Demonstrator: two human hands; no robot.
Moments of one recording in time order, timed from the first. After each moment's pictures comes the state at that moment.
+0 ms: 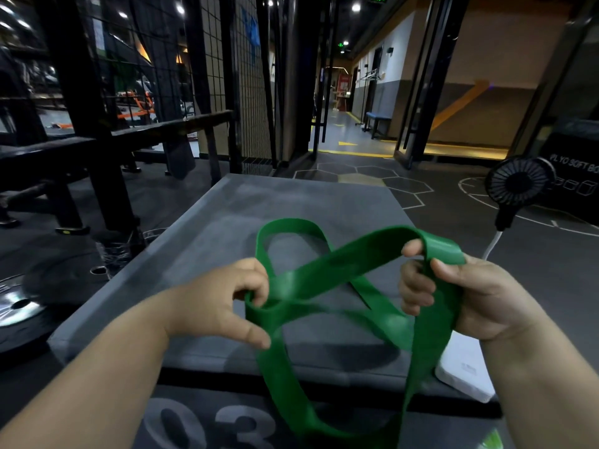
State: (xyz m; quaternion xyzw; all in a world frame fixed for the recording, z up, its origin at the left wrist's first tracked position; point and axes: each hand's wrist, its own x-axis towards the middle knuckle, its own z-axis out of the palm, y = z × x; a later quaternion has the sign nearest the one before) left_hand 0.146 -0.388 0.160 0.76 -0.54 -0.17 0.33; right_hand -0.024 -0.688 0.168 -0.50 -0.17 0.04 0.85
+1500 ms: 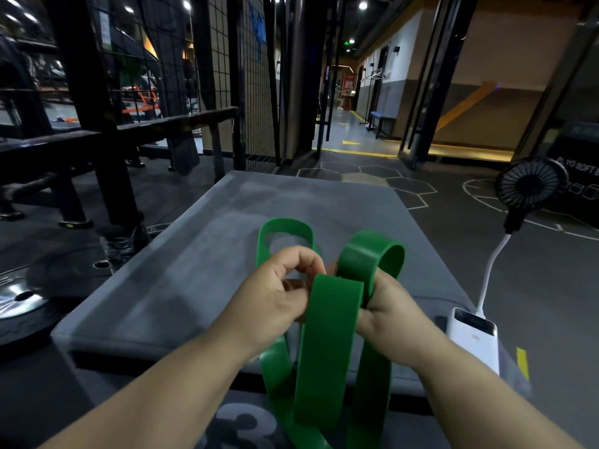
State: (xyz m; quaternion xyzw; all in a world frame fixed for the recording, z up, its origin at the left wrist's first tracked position) left_hand 0.081 -0.439 0.157 0.61 -0.38 -0.15 0.68; right_hand 0.003 -0.594 0.151 -0.86 -0.09 -0.22 0.46
